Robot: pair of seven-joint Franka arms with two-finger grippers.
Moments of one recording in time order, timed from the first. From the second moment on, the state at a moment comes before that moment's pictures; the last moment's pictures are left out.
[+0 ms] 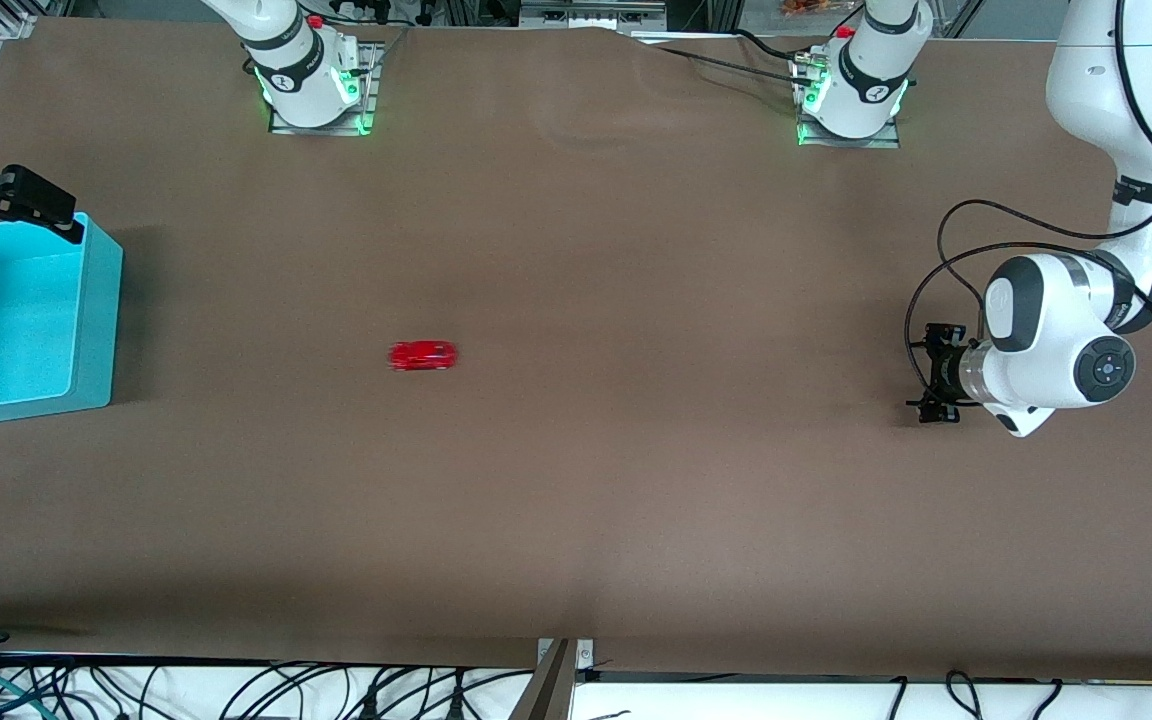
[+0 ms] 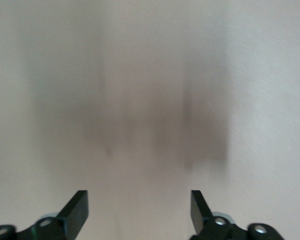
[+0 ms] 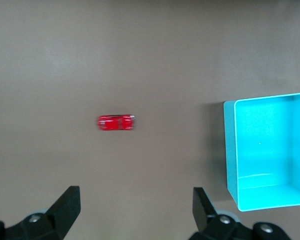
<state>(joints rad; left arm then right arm) 0.06 0.52 -0.02 -1.76 -0.09 2.06 -1.26 0.08 0.03 -0.10 -1.51 -0.02 1.53 -0.06</state>
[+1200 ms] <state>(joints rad) 0.07 0.43 -0.01 -1.40 -0.08 1.69 -0.46 0.08 0.03 -0.10 -1.51 -0.02 1.53 -0.06</state>
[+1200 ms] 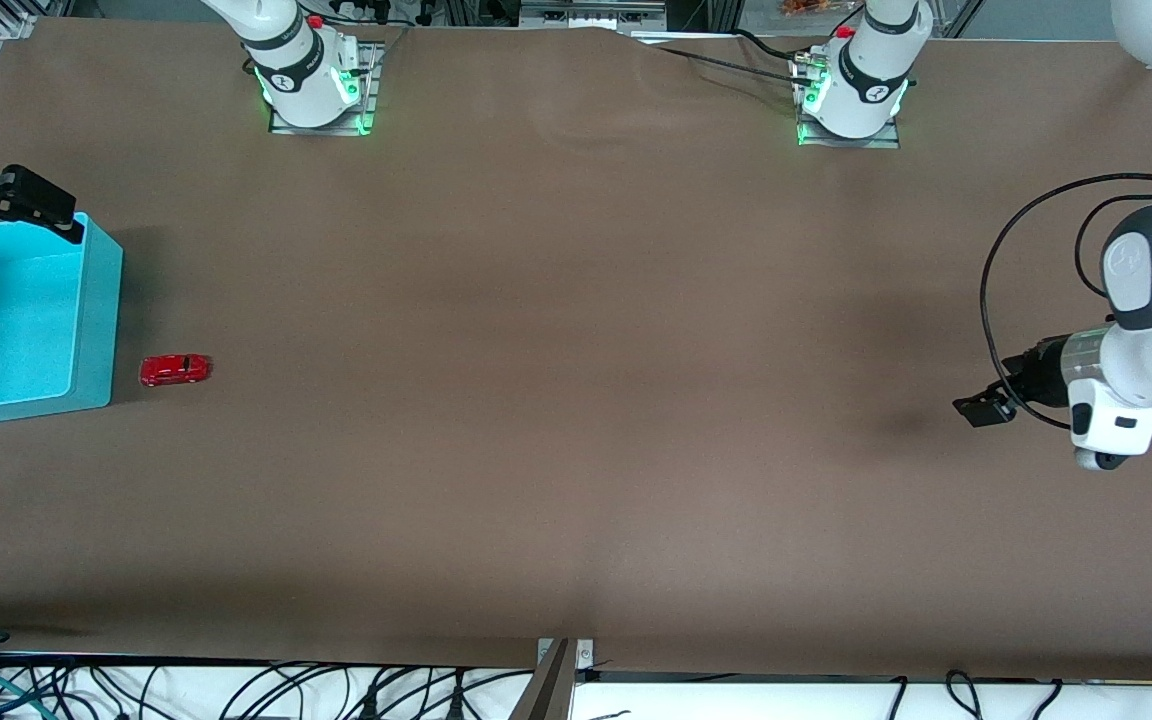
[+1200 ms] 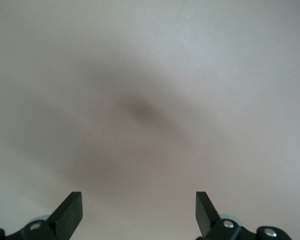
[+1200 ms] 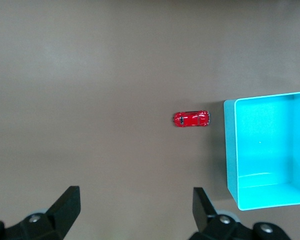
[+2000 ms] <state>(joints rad) 0.06 0.38 -0.03 -1.26 -0.08 1.56 -0.29 0.08 0.04 -0.10 -1.51 -0.02 1.50 -0.05</state>
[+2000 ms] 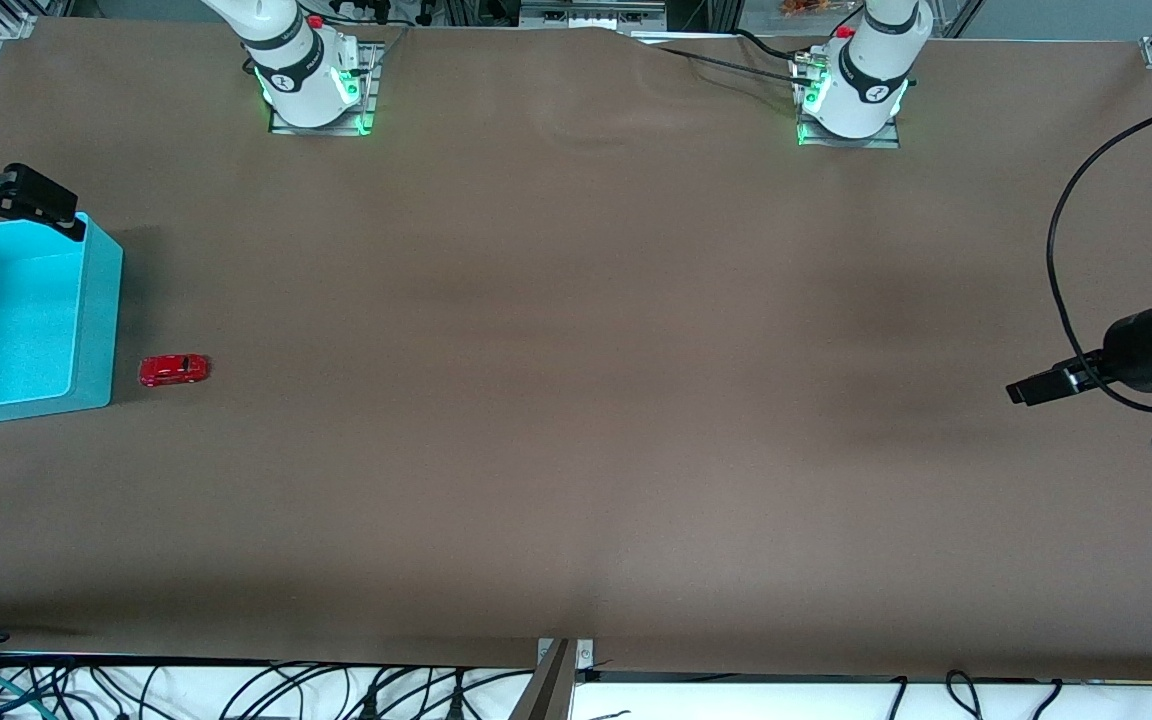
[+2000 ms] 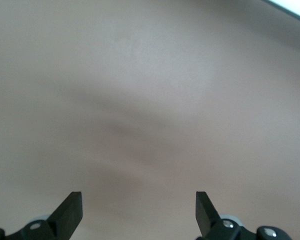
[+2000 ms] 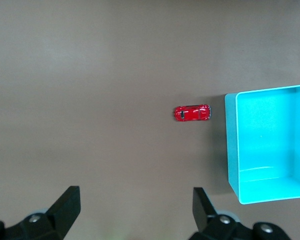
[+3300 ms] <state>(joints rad) 0.03 0.33 -0.03 -1.24 -0.08 1.53 -0.11 0.04 0.15 -0.16 -1.55 -0.02 1.56 -0.04</state>
